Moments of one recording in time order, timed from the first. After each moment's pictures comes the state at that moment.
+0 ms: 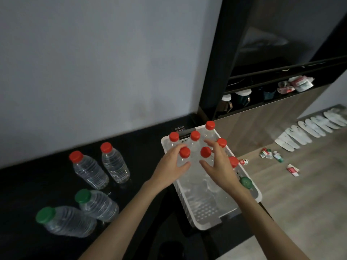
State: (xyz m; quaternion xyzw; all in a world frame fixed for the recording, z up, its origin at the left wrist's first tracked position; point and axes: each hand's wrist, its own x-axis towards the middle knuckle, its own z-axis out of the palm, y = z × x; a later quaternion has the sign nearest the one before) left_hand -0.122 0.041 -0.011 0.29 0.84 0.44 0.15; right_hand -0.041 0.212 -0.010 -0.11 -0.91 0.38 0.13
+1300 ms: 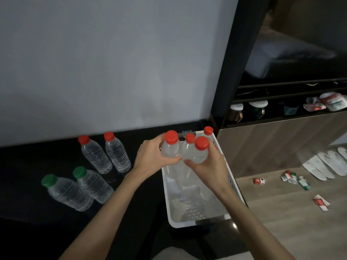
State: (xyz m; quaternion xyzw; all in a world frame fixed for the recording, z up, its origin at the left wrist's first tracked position) left_hand -0.098 0.045 0.038 0.20 0.88 0.44 -0.02; right_hand -0.028 0.220 0.043 -0.06 -0.87 0.48 0.15
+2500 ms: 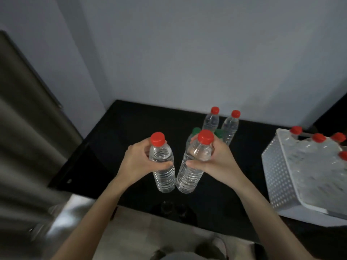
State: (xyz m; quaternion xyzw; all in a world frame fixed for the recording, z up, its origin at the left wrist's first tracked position) left_hand 0.097 -0.357 0.056 -0.02 0.87 0.48 -0.06; right_hand 0.055 -0.128 0.085 0.18 -0.83 0.52 -0.08
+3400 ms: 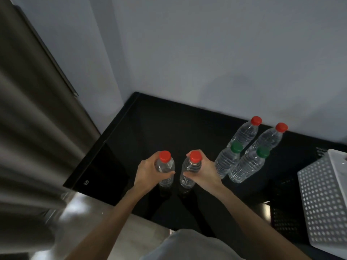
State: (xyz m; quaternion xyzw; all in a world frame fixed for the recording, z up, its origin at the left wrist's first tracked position) left_hand 0.049 -0.444 -0.065 -0.13 0.87 0.47 -0.04; right_hand -0.017 -0.246 -0.042 0.15 -0.88 0.43 -0.16
